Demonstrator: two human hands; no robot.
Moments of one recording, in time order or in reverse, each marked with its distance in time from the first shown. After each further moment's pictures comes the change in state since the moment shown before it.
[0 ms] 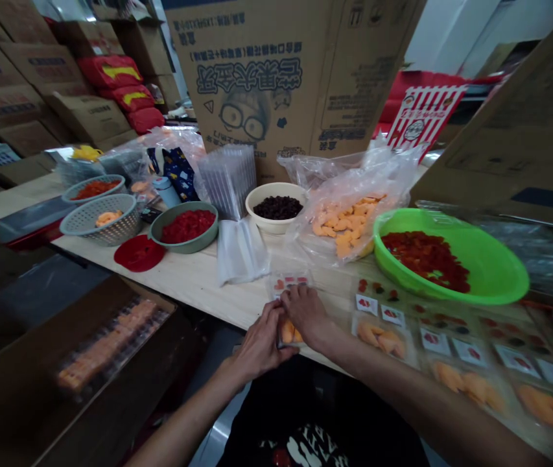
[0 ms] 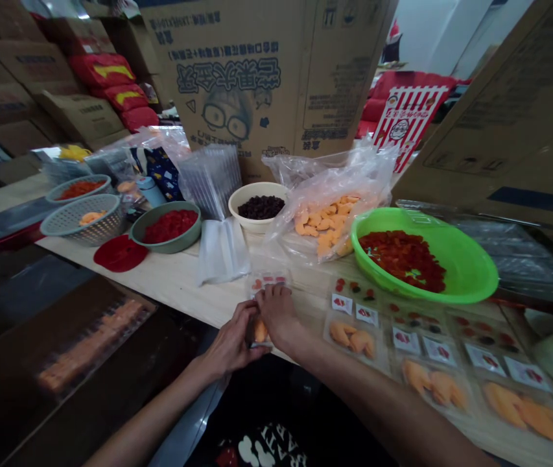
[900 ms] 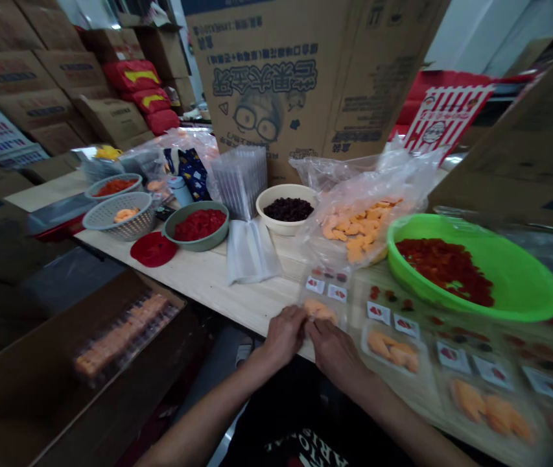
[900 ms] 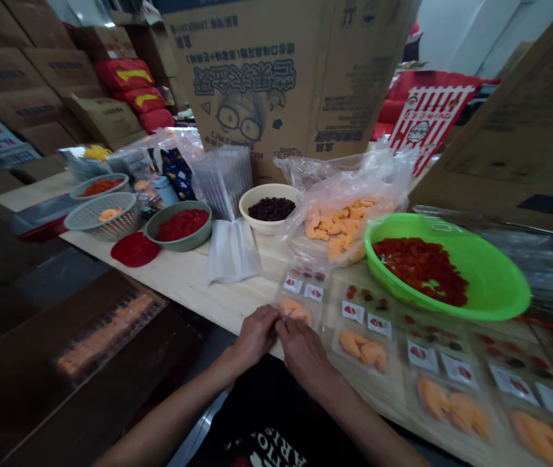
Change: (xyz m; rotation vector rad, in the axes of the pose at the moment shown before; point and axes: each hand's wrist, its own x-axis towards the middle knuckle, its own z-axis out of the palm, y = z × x) left_hand 0.027 0.005 0.030 0.207 -0.005 -0.052; right_hand -0.075 0.008 0.030 0.302 0.066 -0.059
